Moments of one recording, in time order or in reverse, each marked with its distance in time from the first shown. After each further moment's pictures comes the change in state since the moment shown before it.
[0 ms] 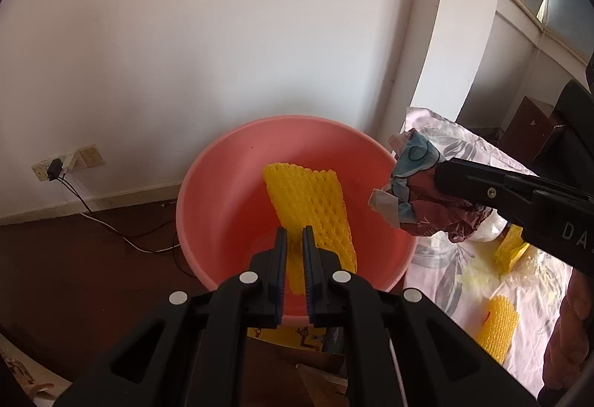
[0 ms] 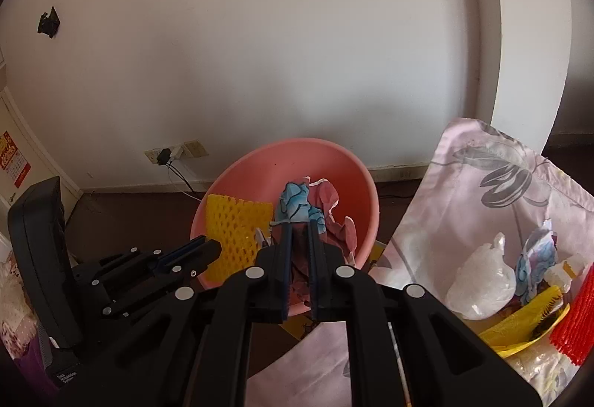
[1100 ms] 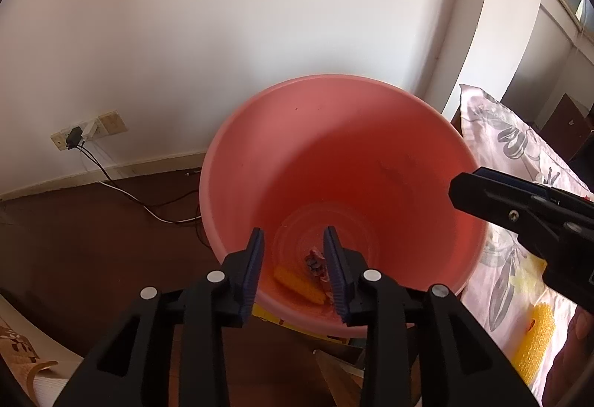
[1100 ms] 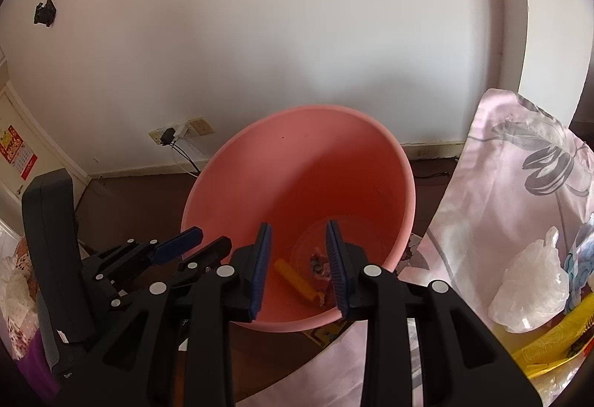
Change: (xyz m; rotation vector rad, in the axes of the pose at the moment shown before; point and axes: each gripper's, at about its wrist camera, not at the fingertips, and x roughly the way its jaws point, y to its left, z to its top) left arm 0.047 0.016 -0.007 -0.061 0.105 0.103; right arm 0.047 0.004 -0.003 0.010 0.090 0.042
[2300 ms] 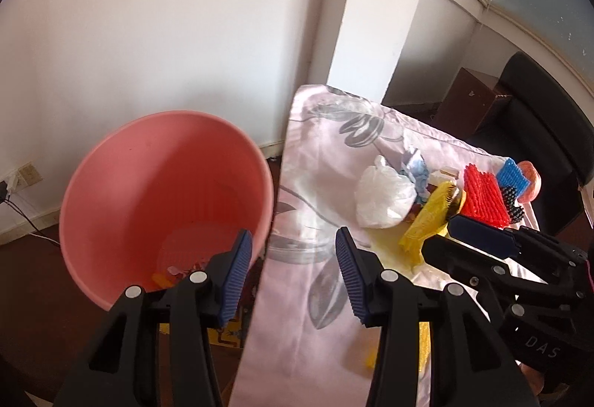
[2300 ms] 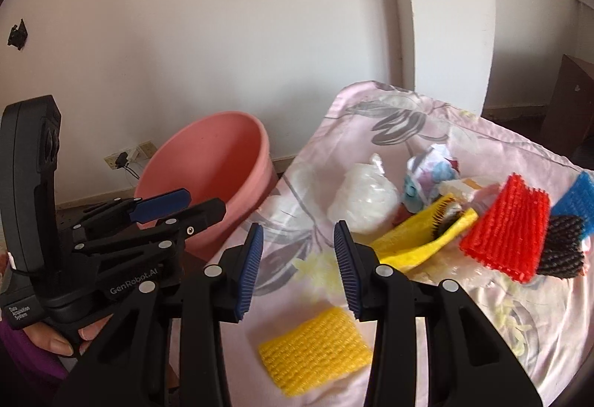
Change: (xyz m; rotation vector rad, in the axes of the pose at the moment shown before) left arm -0.051 -0.119 -0.008 0.194 -0.060 -0.333; right arm -0.123 -0.073 -0.080 0.108 -0.127 -0.239
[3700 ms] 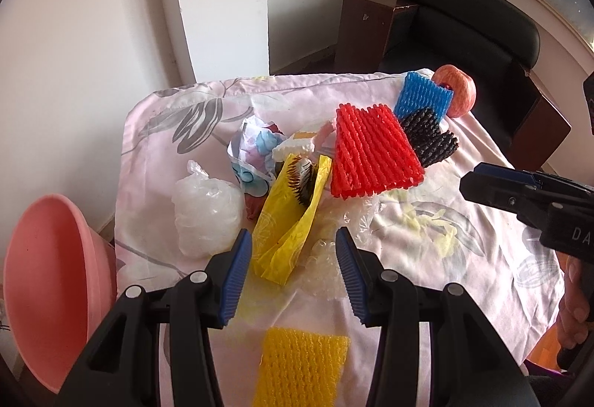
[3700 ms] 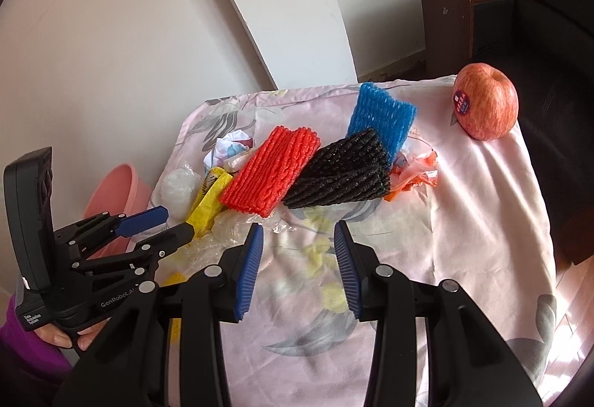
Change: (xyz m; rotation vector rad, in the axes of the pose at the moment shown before) left arm 0.049 -0.132 0.001 0.404 0.100 -0.171; right arm -0.076 -0.140 -0.048 0.349 -0.059 -0.172
